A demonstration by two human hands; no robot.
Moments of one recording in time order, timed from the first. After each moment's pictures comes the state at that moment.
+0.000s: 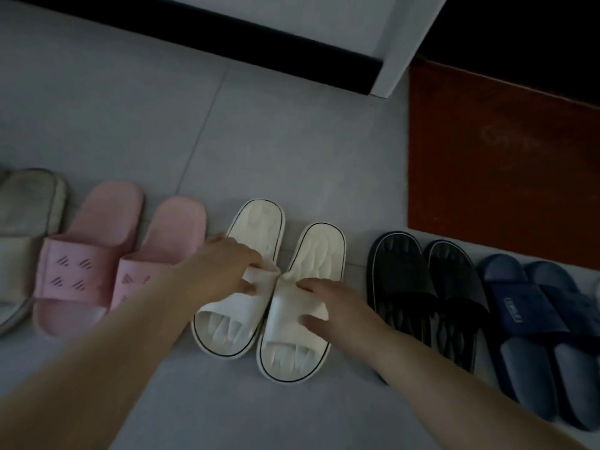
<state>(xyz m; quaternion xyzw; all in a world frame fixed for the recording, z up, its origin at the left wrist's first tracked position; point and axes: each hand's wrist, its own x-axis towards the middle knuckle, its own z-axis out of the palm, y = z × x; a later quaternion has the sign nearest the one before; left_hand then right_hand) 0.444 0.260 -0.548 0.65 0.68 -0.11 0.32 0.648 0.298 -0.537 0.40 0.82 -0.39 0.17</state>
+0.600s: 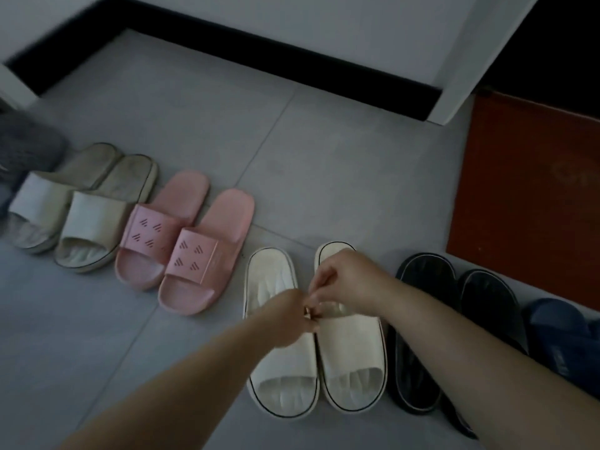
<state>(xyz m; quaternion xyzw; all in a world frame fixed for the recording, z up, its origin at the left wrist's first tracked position) 0.546 0.221 -0.550 0.40 0.77 0.08 0.49 0.626 0.331 -0.515 0.31 0.83 -0.45 0.14</state>
